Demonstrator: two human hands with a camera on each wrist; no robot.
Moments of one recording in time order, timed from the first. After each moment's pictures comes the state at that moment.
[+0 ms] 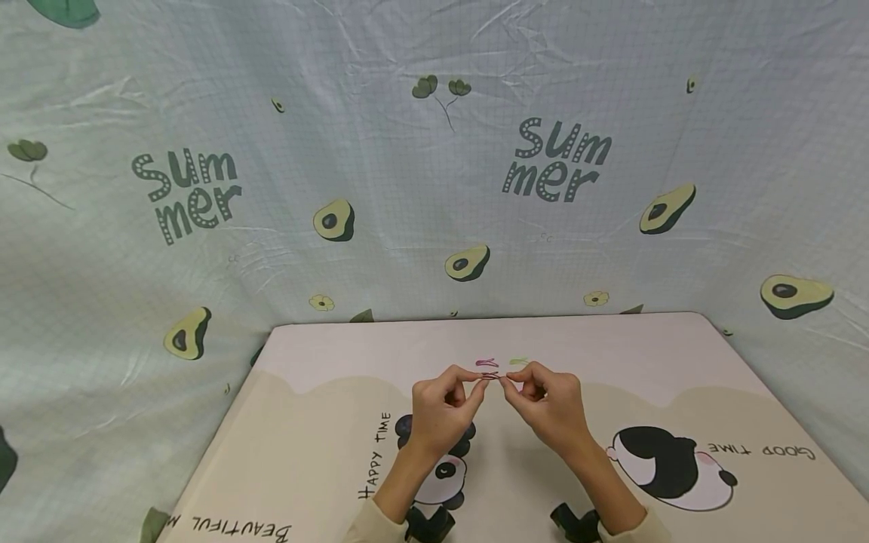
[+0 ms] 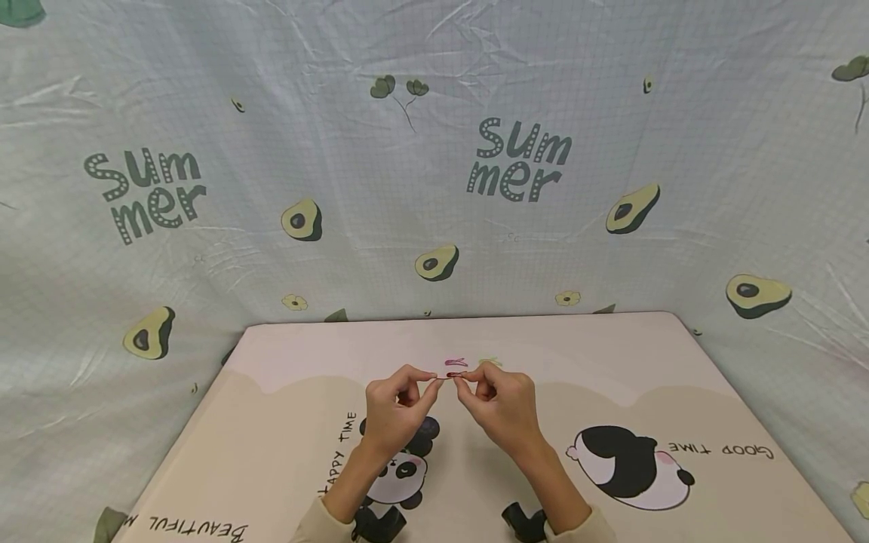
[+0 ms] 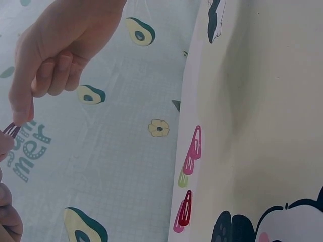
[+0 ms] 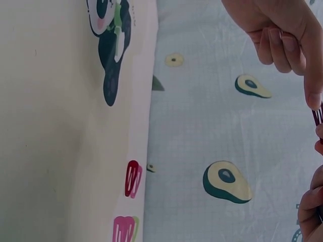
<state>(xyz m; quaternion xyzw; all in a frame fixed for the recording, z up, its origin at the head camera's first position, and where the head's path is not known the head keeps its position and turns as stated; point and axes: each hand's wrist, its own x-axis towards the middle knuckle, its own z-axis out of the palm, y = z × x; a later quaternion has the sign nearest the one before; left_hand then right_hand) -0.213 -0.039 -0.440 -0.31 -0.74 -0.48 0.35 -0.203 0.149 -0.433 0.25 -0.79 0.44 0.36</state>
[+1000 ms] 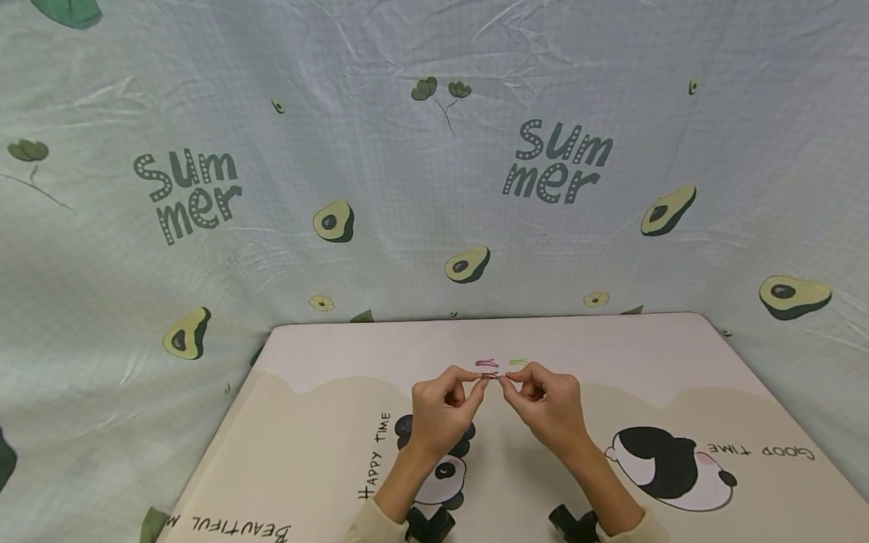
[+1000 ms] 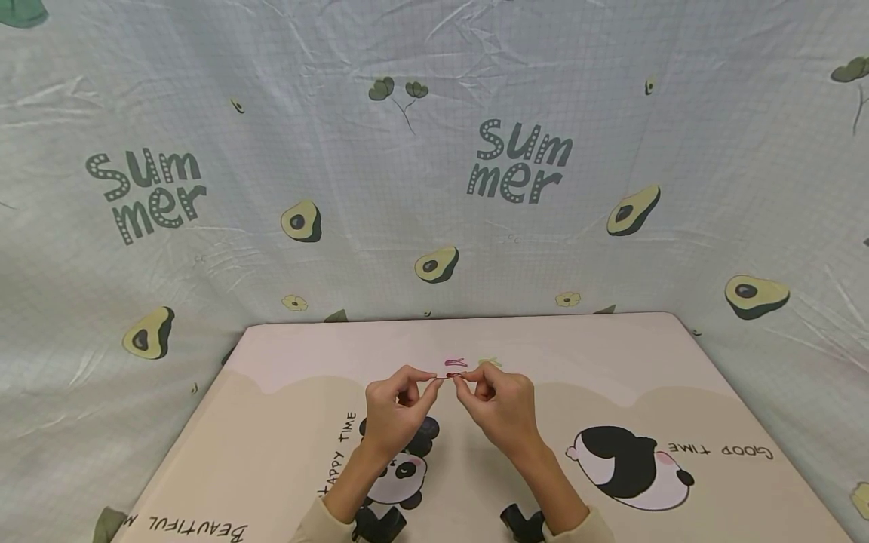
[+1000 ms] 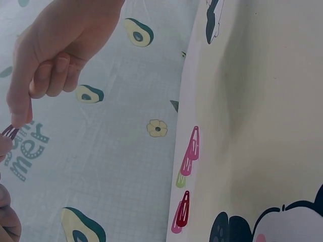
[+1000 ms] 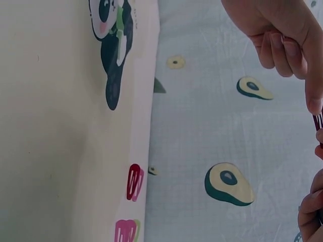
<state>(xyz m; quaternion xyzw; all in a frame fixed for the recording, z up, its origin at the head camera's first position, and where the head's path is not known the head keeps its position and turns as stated) -0.215 -0.040 -0.443 -0.31 -0.74 -0.48 0.36 -0.203 0.146 -0.432 0.25 -0.78 0.44 0.37</state>
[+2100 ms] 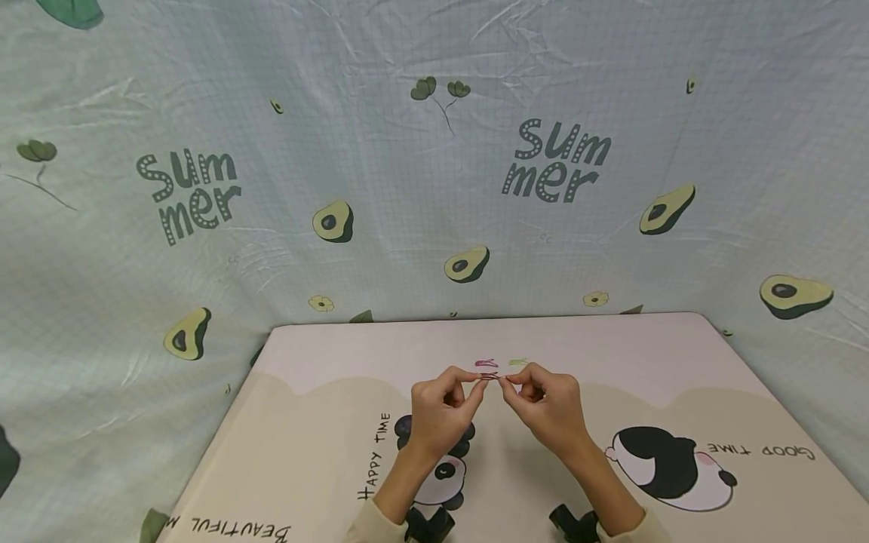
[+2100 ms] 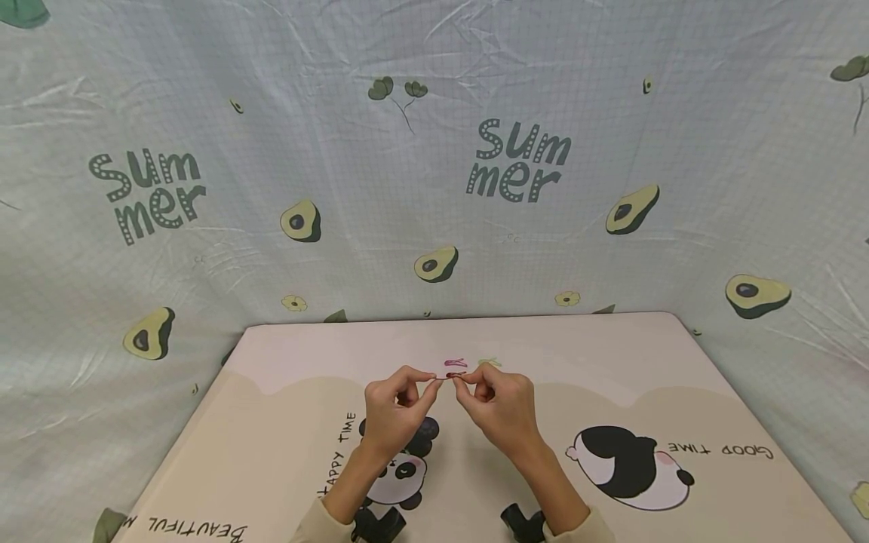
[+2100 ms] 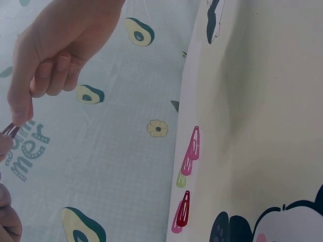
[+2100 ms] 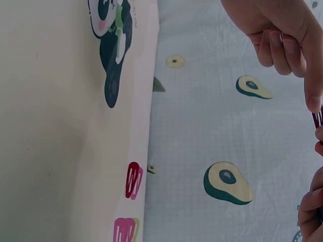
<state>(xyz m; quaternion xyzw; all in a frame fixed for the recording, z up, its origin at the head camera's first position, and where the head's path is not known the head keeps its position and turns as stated) -0.212 -0.040 -0.442 -0.30 -0.74 -0.48 0.36 -0.201 0.146 -0.432 0.26 -0.78 0.42 0.37</state>
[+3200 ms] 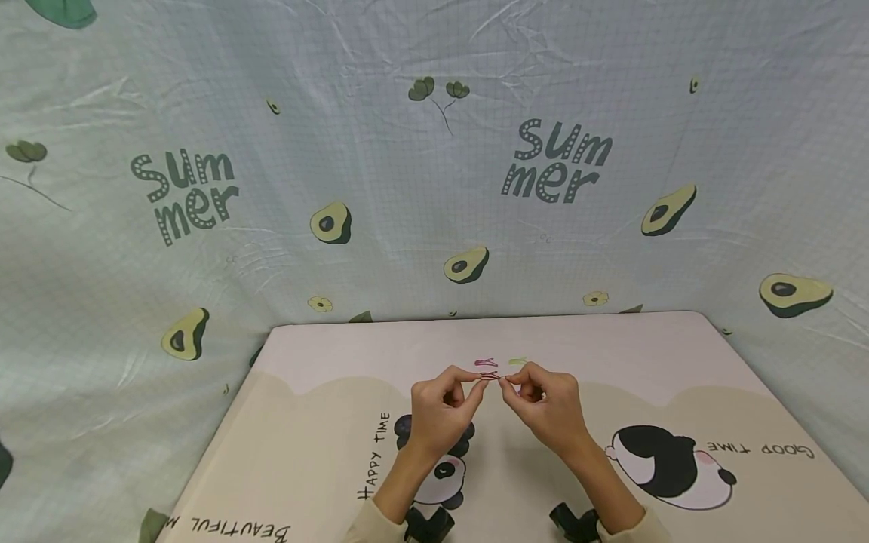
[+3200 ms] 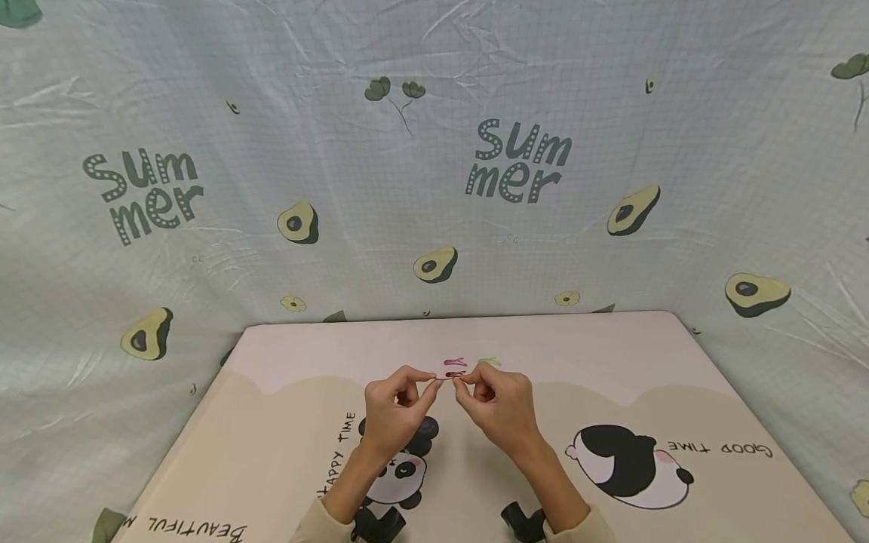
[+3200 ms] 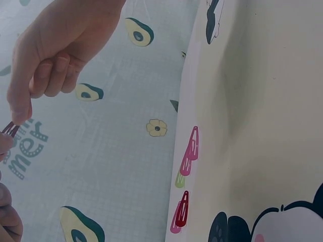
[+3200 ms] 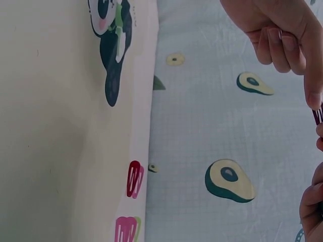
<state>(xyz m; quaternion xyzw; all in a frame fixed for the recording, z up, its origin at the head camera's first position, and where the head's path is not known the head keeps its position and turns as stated) -0.213 -0.041 -0.440 -0.30 -0.74 -0.49 0.34 -0.204 0.148 -0.432 0.27 -0.78 0.42 0.37</state>
